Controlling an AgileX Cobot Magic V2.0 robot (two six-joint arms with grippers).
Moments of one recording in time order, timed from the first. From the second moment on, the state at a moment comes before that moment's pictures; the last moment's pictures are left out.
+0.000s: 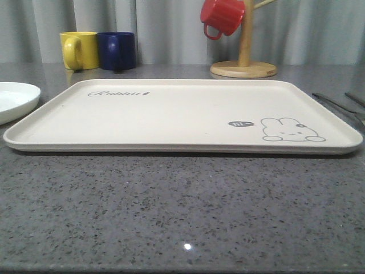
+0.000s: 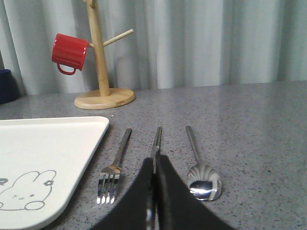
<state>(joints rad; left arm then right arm) -0.10 0.90 -0.90 0.15 0.84 -0.04 -0.01 -0.01 0.03 -0.06 -0.01 0.16</state>
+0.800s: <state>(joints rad) 0.13 1.53 -1.29 0.11 0.87 -0.02 -0.01 -0.01 0.03 -0.06 -0.01 0.16</state>
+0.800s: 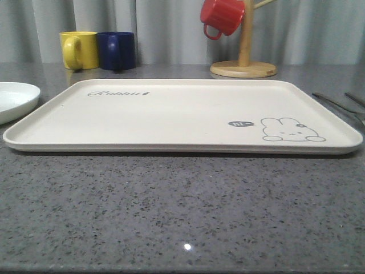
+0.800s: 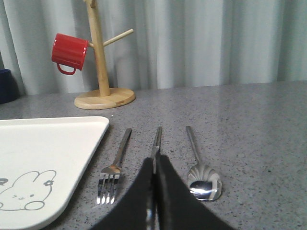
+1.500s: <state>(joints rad) 0.15 1.71 -1.31 0.03 0.90 0.05 -0.01 -0.01 0.03 -0.06 -0.01 0.16</state>
